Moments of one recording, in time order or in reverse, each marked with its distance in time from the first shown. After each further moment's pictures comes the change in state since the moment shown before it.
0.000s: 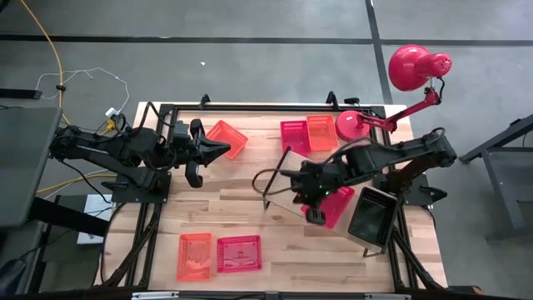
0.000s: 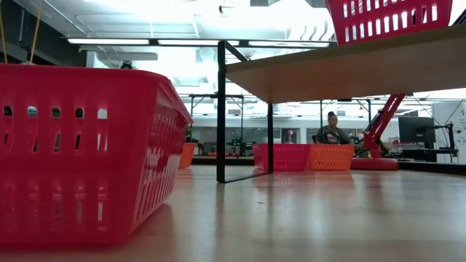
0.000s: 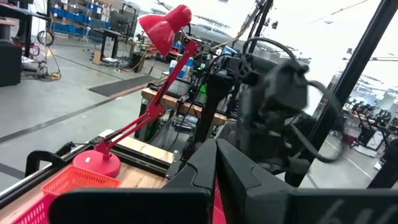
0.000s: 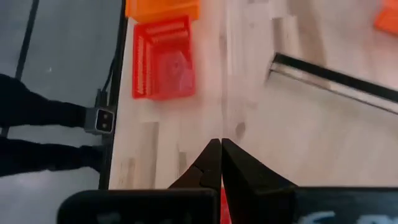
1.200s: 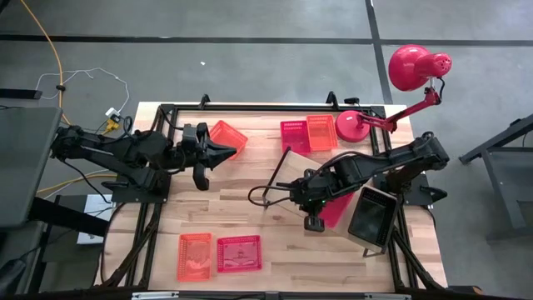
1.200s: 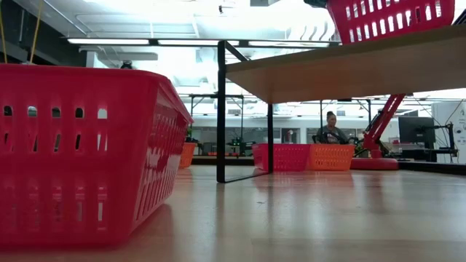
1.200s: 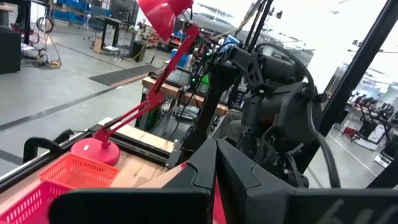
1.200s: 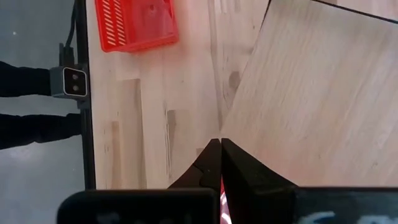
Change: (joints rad) left arm 0.000 0.051 0.000 0.001 0.004 -0.030; right arm 0.031 0.081 0.000 -0.137 0.000 0.085
